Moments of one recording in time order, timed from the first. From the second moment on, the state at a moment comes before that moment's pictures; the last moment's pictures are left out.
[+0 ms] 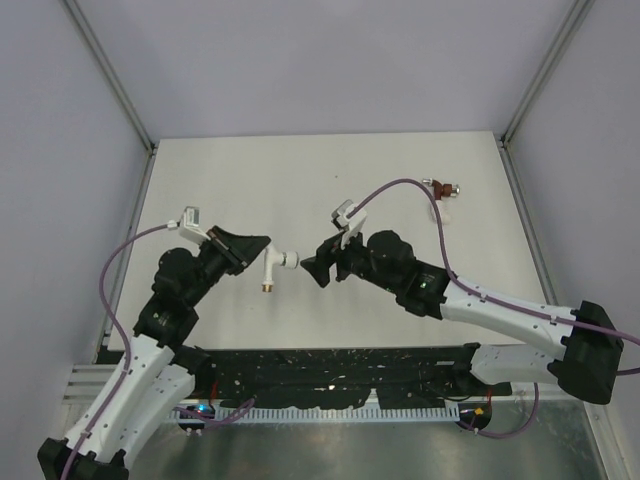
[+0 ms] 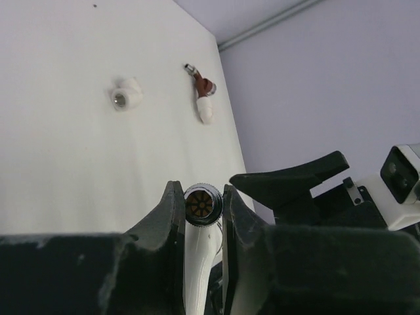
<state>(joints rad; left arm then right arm) -0.37 0.63 0.54 -0.01 0.25 -0.99 0.99 1.18 0.80 0.16 0.01 0.16</state>
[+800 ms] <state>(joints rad) -0.39 0.34 0.37 0.01 -0.08 -1.26 1.19 1.29 0.77 0.52 0.12 0.41</state>
